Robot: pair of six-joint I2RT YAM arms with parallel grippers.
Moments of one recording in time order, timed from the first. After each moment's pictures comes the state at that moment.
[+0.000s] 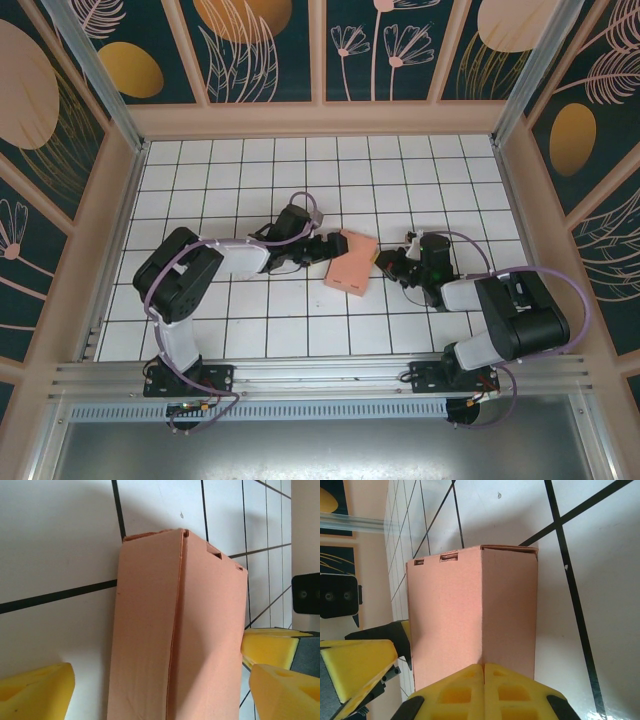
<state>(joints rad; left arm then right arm) -0.69 1.88 0.94 0.20 0.45 -0.87 0.27 1.46 0.28 0.59 -0.57 1.00</state>
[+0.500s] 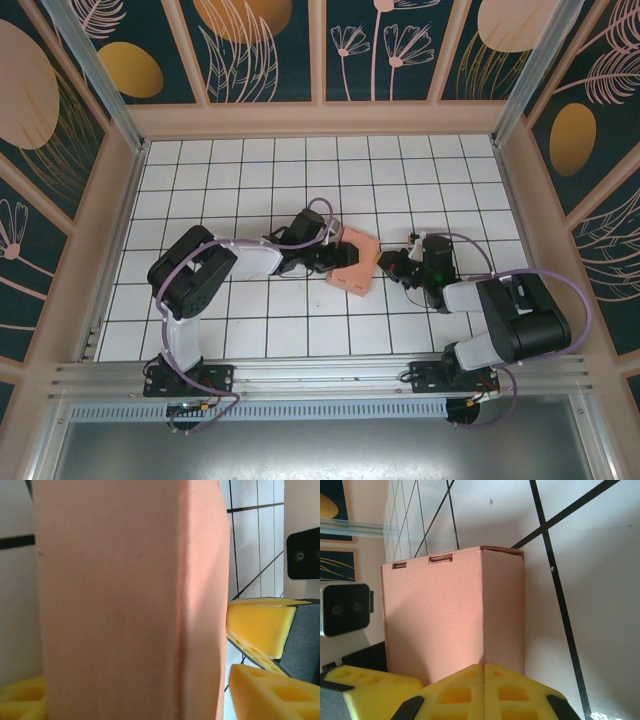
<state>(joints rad) -0.75 1.94 0.99 0.20 0.52 -0.88 0.25 1.44 0.26 0.59 -0.57 1.00</state>
